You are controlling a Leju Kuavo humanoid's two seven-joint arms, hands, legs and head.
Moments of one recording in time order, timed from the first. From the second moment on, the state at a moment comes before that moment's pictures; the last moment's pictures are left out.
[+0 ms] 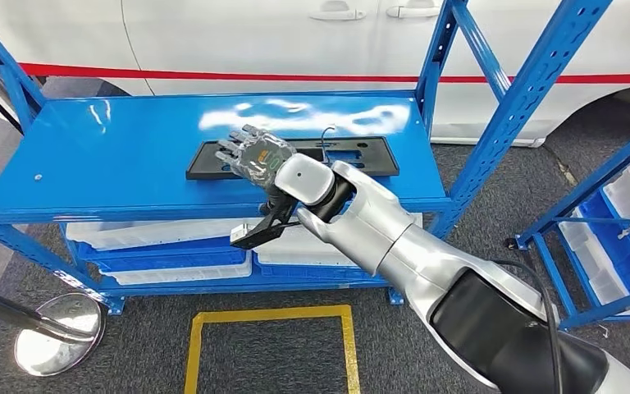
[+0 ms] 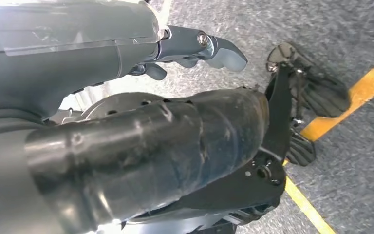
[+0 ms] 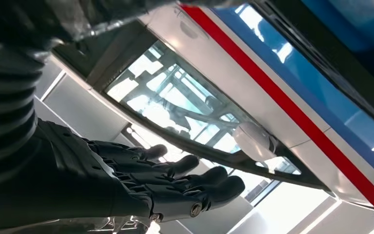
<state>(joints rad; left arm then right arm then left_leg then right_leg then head) -0.05 -0.15 0.44 -0.19 0.01 0.16 0.03 -1.10 0.16 1.03 -0.83 1.35 0.14 -0.08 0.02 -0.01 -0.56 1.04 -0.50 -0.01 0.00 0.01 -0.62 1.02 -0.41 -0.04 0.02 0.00</state>
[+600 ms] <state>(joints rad) -0.05 -0.15 0.45 -0.19 0.01 0.17 0.03 -1.12 0.16 1.04 -0.81 1.32 0.17 -0.08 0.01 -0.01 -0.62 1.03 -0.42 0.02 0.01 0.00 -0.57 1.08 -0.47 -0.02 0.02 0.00</state>
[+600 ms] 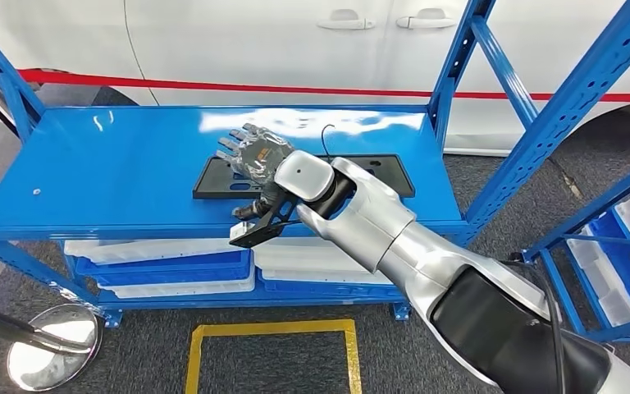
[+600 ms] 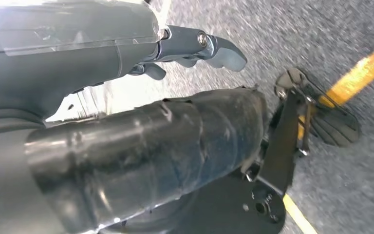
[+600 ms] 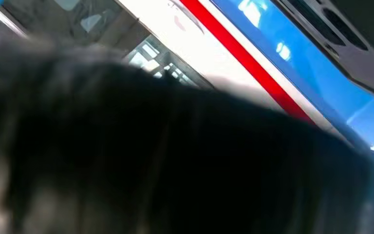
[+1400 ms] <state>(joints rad) -0.05 -0.14 0.47 -0.19 0.00 0.15 0.06 -1.14 0.15 1.06 -0.82 1.28 0.18 -0.08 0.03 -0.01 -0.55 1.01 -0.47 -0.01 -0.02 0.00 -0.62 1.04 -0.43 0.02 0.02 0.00</state>
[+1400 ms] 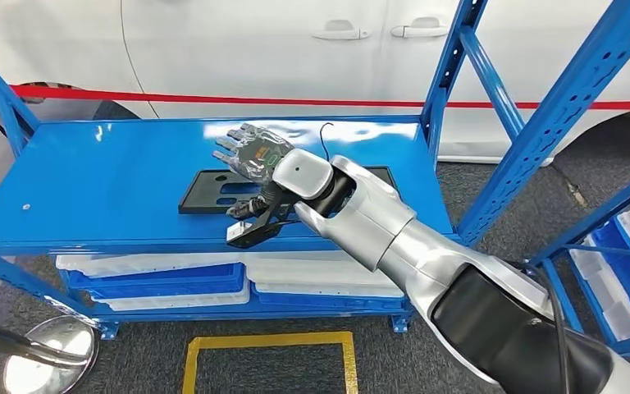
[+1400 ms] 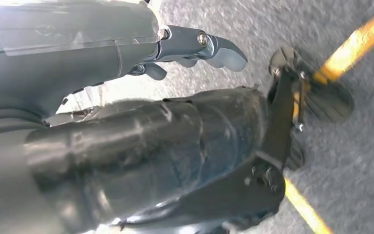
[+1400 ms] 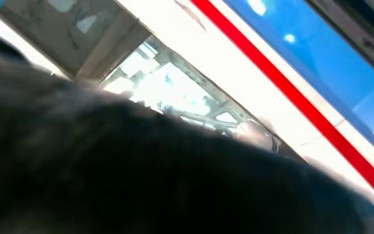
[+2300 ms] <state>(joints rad) -0.05 -0.14 0.49 -0.19 -0.01 0.11 0.05 -1.15 0.16 1.09 -0.81 1.21 0.21 -0.09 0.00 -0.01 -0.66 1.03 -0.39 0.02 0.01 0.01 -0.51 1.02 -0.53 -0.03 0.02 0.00</state>
